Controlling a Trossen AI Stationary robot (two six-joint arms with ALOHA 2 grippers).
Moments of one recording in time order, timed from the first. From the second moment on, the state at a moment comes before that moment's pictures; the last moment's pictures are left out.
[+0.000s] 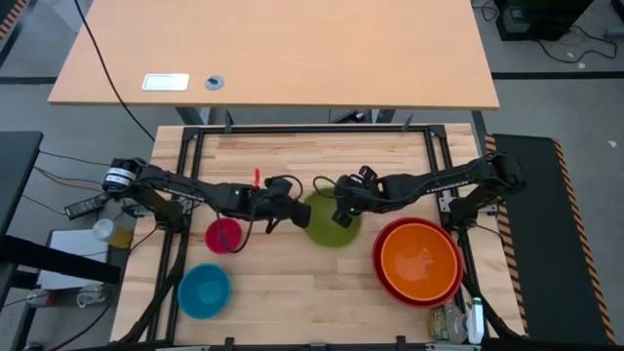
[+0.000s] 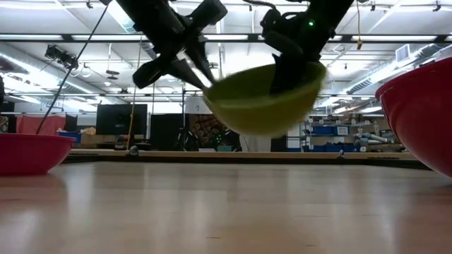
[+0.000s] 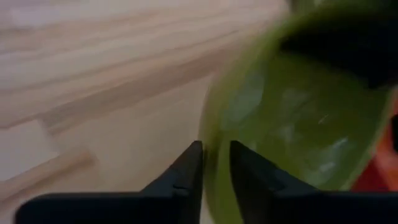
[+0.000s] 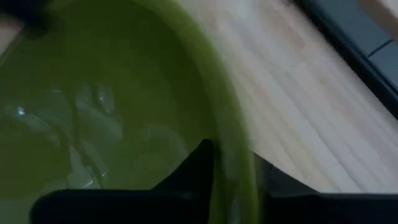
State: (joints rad) left arm -0.12 1.51 1.06 -0.33 -0.43 -1.14; right arm 0.08 1.58 1.16 -0.64 0.48 0.47
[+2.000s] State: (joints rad) left arm -0.03 1.38 1.06 -0.23 -0.26 -0.80; right arm 0.26 1.08 1.25 -1.53 0.06 0.32
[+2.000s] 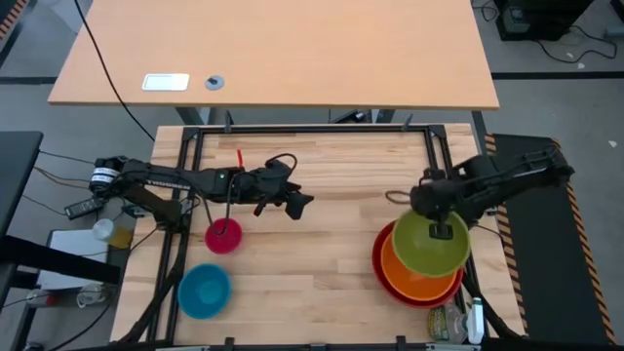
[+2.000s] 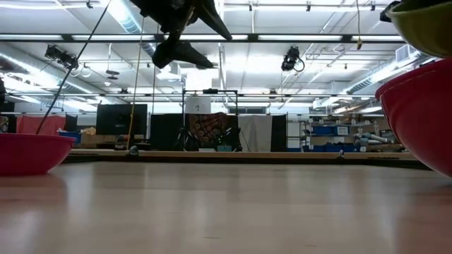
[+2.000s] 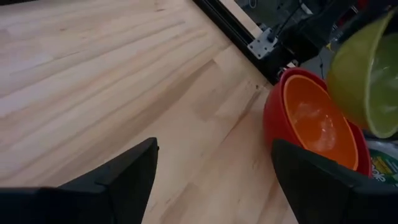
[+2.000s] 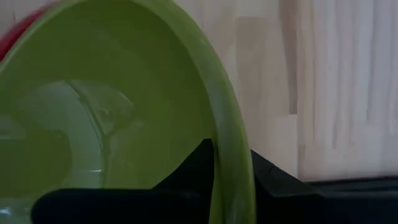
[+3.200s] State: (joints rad) left arm 0.05 1.38 1.06 -0.28 -0.02 -0.71; right arm 0.42 1.09 0.83 -1.10 -0.06 0.37
